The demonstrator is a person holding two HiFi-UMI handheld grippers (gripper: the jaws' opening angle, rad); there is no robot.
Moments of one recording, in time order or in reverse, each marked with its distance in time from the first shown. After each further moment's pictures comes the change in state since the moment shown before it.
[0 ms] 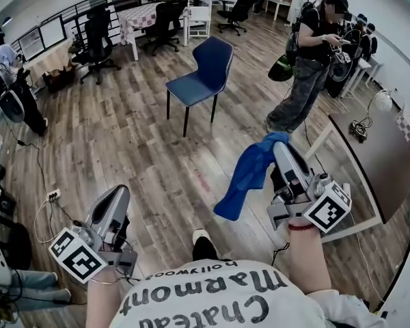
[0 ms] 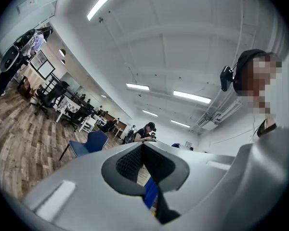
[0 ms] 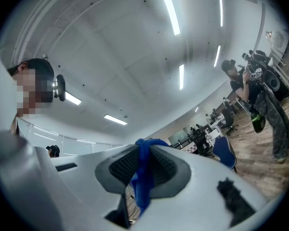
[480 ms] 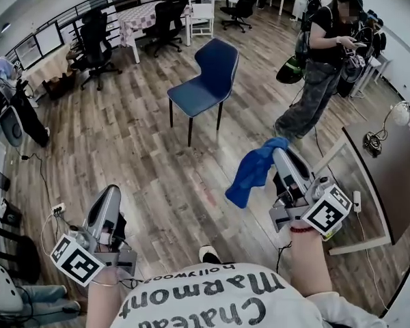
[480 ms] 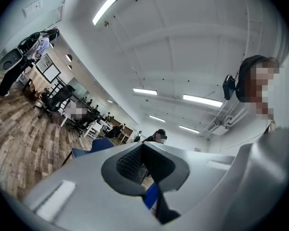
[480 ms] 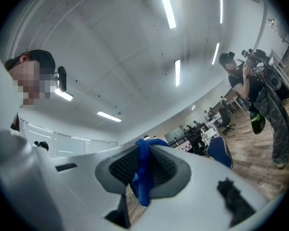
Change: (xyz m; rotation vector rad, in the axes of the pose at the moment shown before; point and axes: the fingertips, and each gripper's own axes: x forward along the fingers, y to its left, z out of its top) left arm 0.114 0.084 0.044 -0.012 -0.074 0.082; right arm 0.083 -0.130 -0.008 -0.008 0.045 -0.038
